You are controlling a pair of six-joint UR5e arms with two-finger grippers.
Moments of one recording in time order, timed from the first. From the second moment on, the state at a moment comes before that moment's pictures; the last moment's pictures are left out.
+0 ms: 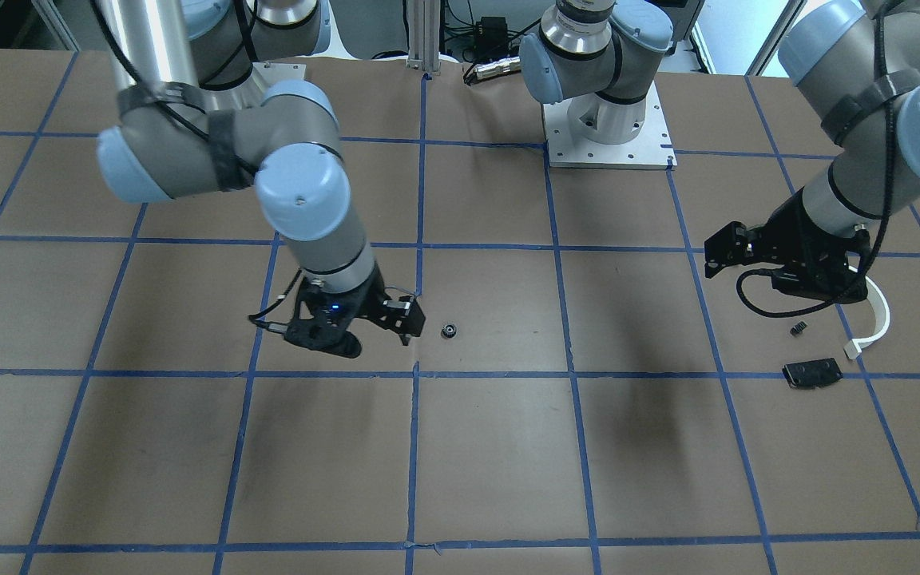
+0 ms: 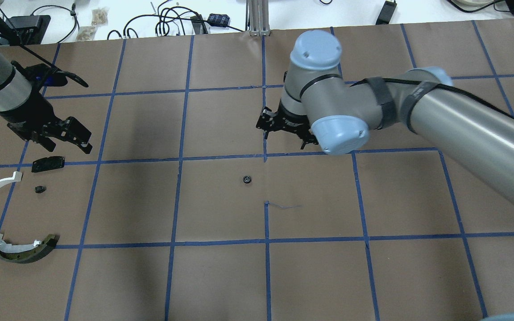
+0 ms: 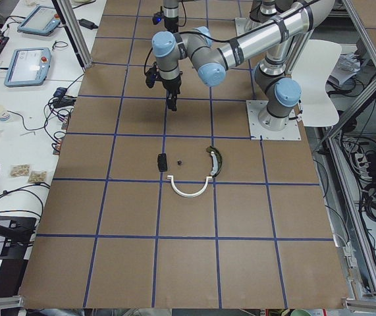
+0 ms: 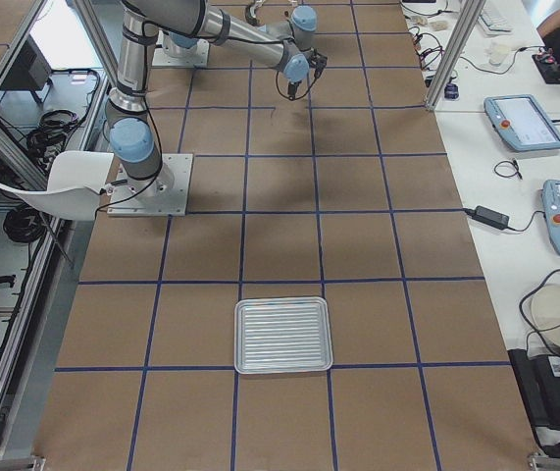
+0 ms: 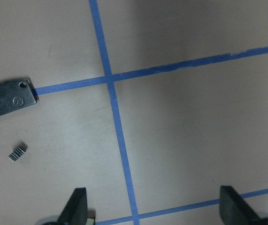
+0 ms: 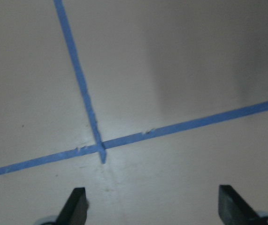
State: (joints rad) left arm -1.25 -1.65 -1.79 -1.38 1.57 0.44; right arm 1.76 -1.26 1.74 -2.09 -1.42 0.45
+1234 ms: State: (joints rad) left arm -1.93 -1.93 -1.82 -1.00 1.55 -0.45; right arm 1.48 -1.62 1.70 -1.65 -1.47 0.07
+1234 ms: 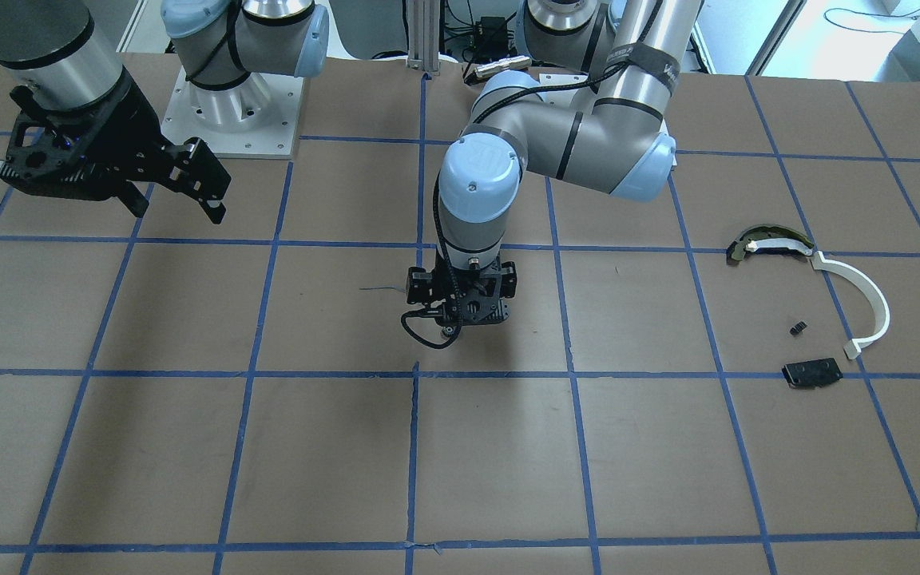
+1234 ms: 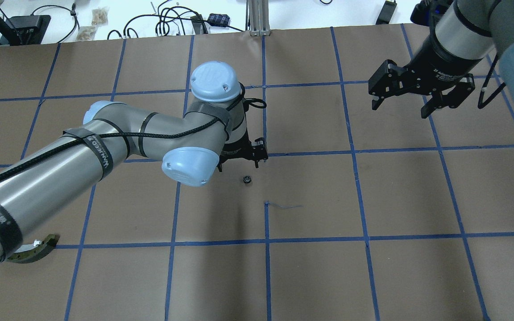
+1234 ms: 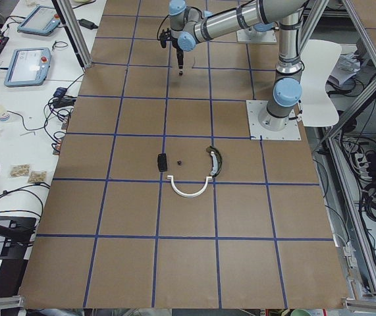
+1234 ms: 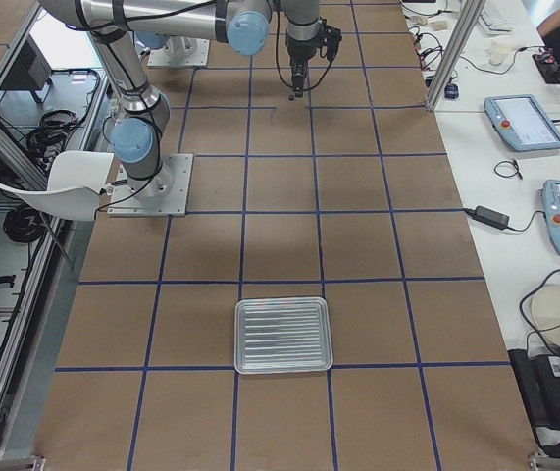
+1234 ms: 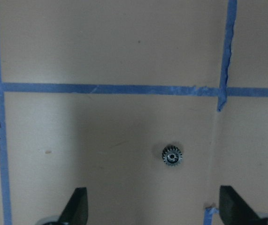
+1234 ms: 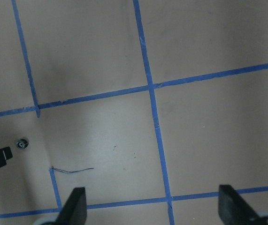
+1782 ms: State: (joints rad) left arm -1.97 -1.99 -1.83 -0.95 1.58 -0.50; right arm 1.48 -1.63 1.70 -1.64 -1.55 0.06
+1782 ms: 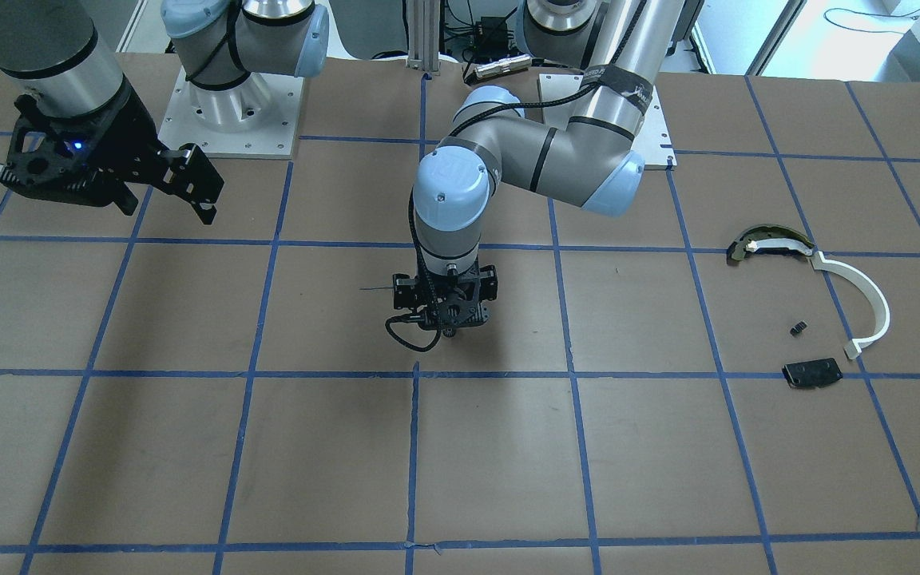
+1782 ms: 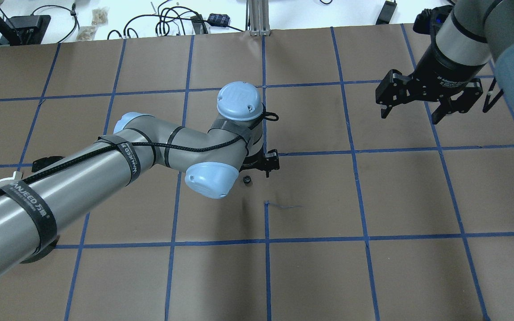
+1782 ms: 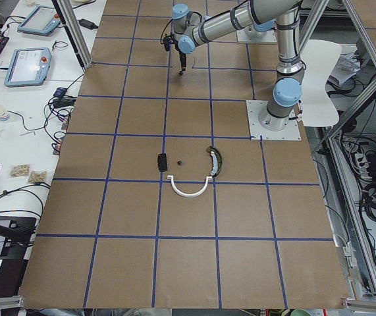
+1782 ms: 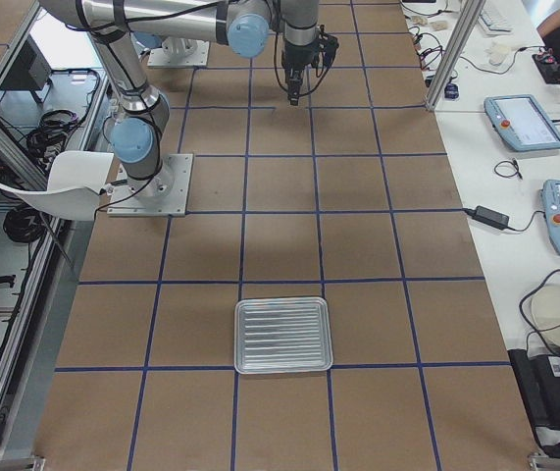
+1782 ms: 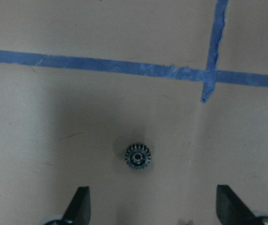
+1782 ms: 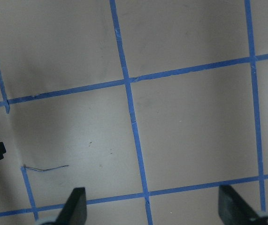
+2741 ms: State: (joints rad) left arm -1.93 -2.02 -1.89 -0.83 1.58 -0.27; right arm 1.56 -1.63 1.70 -1.64 -1.55 0.02
